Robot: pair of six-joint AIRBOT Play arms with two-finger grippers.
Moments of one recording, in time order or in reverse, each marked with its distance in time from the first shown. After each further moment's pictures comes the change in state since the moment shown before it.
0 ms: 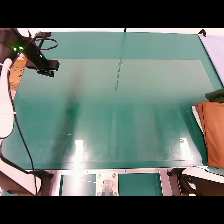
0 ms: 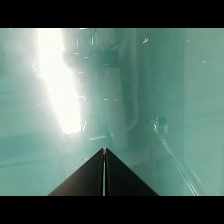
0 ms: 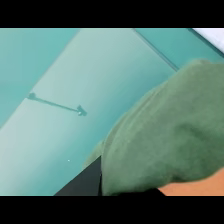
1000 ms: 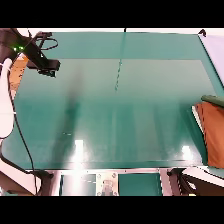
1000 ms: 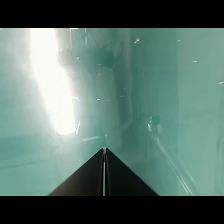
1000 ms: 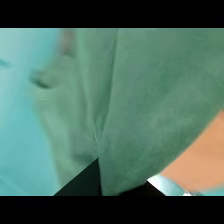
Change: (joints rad) left arm 0.000 0.000 0.000 -0.036 0.000 0.000; right arm -0.033 0.084 -0.067 -0.396 0.310 0.161
